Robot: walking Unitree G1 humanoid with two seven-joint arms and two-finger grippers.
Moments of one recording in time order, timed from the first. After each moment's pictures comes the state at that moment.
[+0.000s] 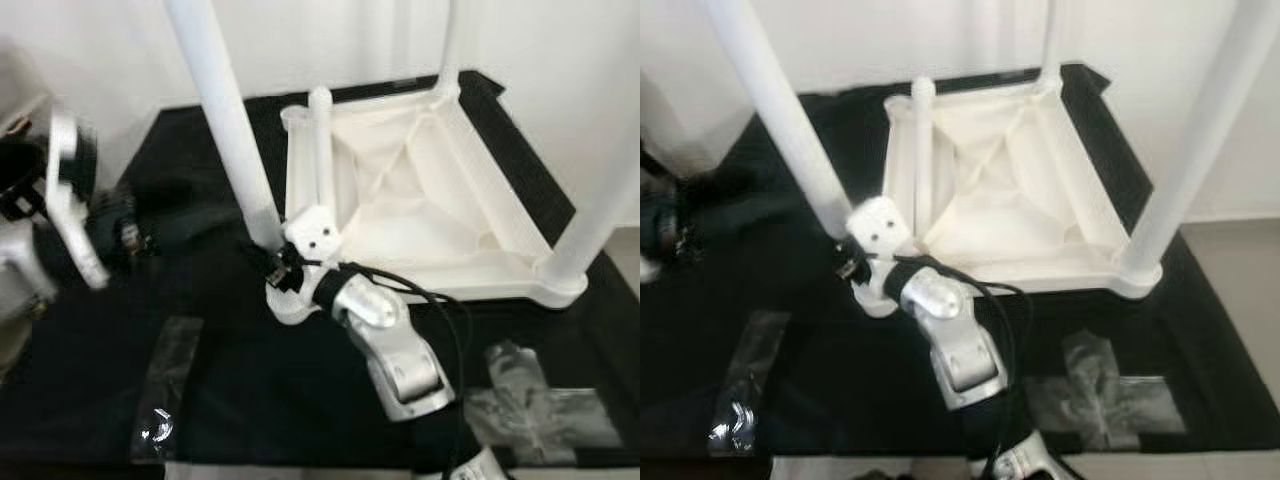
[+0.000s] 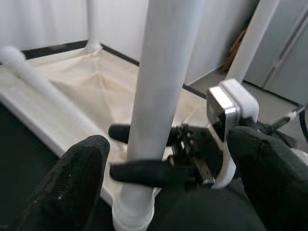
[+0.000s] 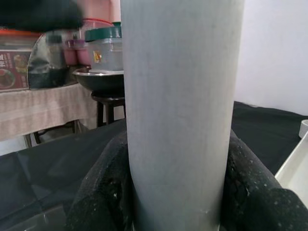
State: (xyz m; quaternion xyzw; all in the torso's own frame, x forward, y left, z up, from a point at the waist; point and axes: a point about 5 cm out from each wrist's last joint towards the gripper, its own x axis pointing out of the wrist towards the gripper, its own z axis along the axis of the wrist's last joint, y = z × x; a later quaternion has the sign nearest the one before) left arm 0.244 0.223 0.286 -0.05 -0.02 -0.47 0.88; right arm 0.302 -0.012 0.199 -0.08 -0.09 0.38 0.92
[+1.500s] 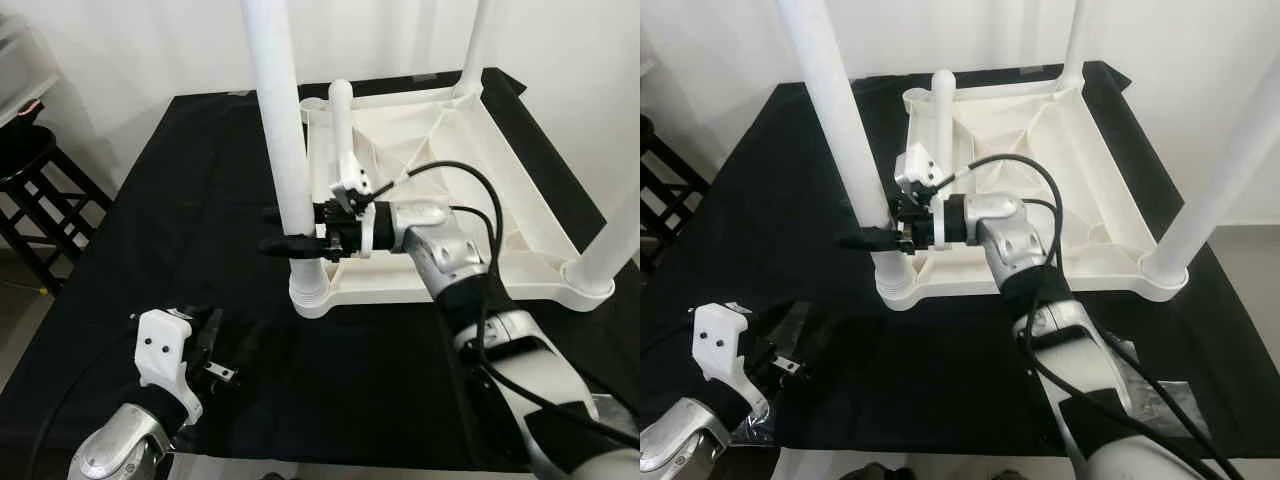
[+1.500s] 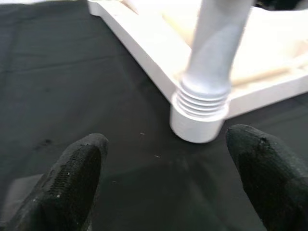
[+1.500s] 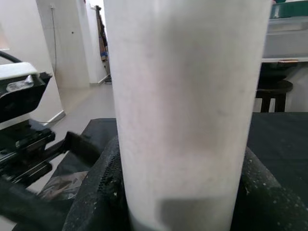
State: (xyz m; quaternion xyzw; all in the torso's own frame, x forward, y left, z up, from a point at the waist) left arm 0.196 0.160 0.154 -0.03 -0.01 -0.22 0.98; right arm 0.355 -0.071 0.232 -0.09 -0.05 0.67 0.73
